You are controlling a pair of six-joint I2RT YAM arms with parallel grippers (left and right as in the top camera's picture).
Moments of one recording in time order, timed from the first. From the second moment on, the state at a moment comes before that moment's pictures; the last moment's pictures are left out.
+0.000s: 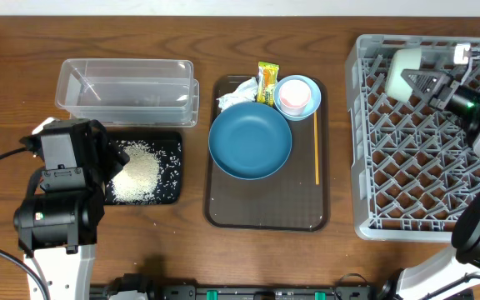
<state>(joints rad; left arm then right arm) 0.08 0.98 1.13 -1.07 -0.29 -0.61 -0.44 1.86 1.18 0.18 -1.42 0.38</state>
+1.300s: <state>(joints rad) 0.08 0.98 1.13 -1.07 -0.29 -0.61 -0.60 1.86 1.18 0.37 -1.43 0.69</state>
